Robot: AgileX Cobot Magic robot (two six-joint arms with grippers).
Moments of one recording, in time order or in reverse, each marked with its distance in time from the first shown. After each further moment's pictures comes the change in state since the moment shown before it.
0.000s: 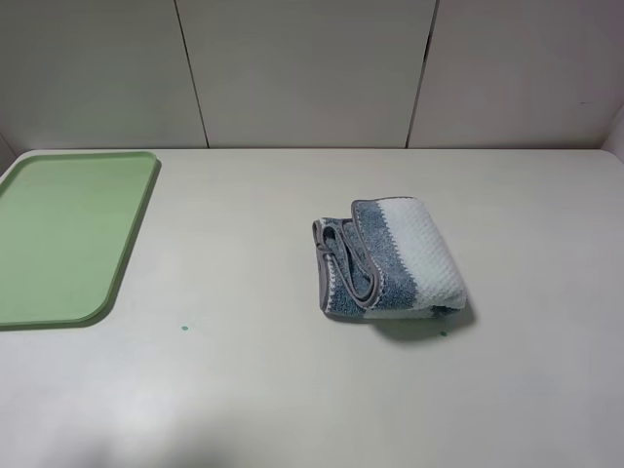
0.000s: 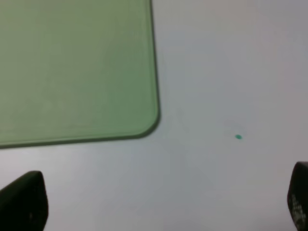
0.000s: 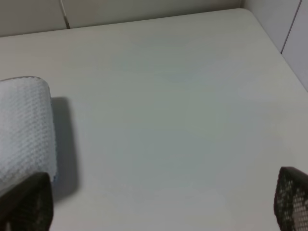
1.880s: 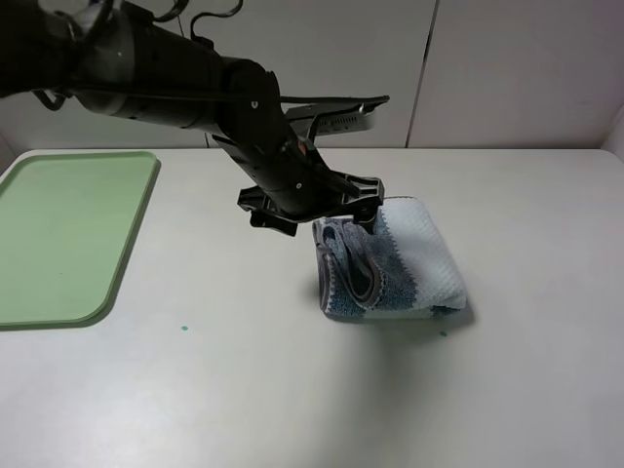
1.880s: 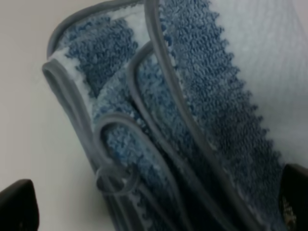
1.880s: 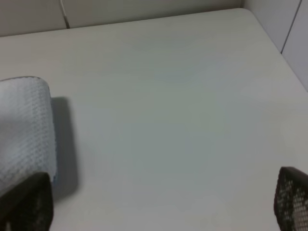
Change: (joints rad) left arm -0.743 1.268 -0.572 -0.066 -0.588 -0.378; right arm 0.000 0.000 0.000 0.000 0.000 0.000
